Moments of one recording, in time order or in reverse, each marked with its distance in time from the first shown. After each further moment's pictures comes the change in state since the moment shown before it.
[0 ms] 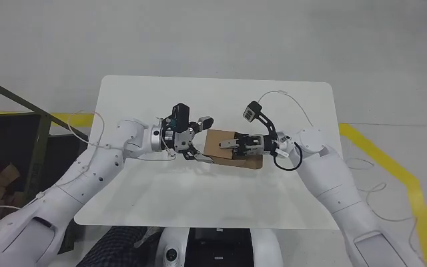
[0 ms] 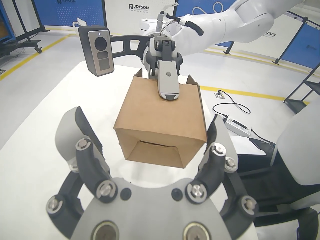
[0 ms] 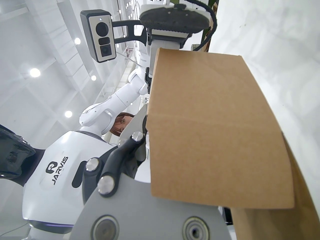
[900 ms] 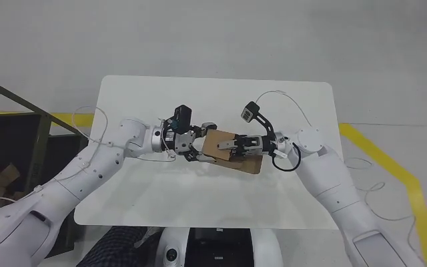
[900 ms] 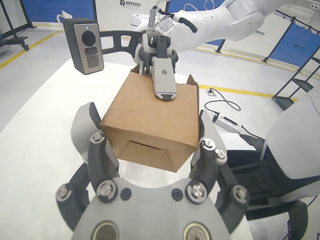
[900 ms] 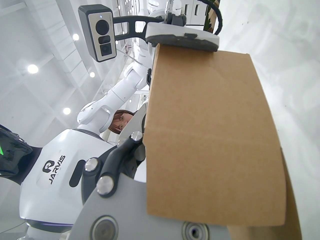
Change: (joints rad) left arm -0.086 0.031 0.136 0.022 -0.025 0.000 0.063; right arm 0.005 -0.006 -0.010 0.000 -0.001 -0.010 0.007
